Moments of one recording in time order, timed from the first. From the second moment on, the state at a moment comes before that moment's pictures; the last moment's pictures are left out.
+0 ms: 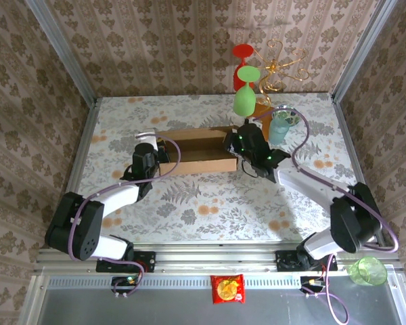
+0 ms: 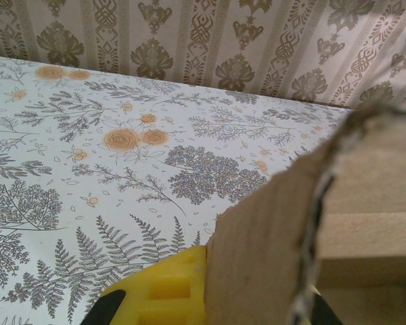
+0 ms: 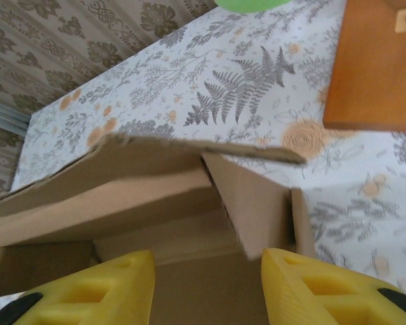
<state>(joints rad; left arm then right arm) -0.43 1.40 0.56 0.53 -0.21 -0.30 0.58 1.44 1.03 -0.17 0.23 0.83</state>
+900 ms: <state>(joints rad) -0.44 1.41 0.57 0.54 -0.23 -0.30 0.64 1.78 1.57 -0.43 0.21 1.81</state>
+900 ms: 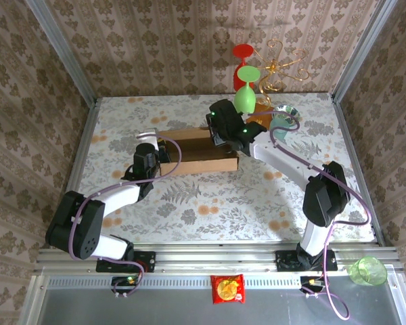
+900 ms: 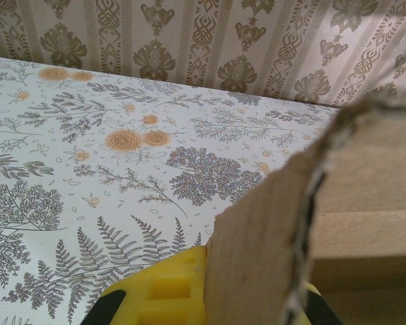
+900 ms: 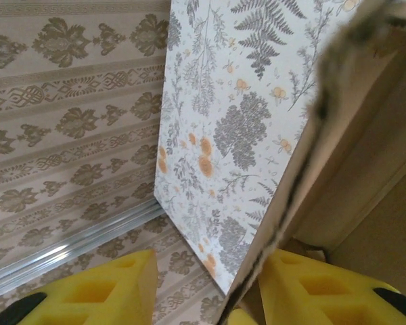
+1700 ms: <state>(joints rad) -0.47 1.04 0.51 0.15 -0.16 -0.45 0.63 1.70 1.32 -0.29 0.11 1.87</state>
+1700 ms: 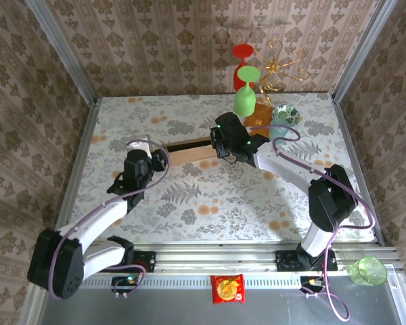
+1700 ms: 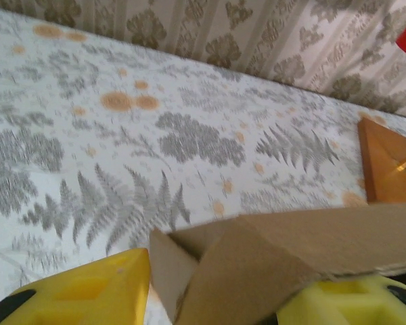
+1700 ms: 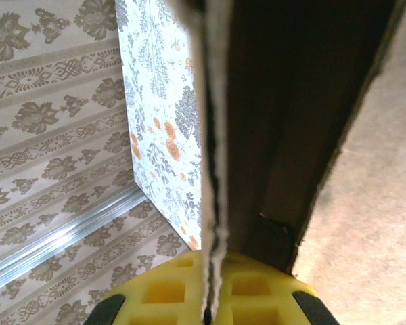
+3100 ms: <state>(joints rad) -0.31 1.41 0.71 -0.14 0.21 -0.96 0.61 1.64 0.91 -0.11 -0.01 1.79</state>
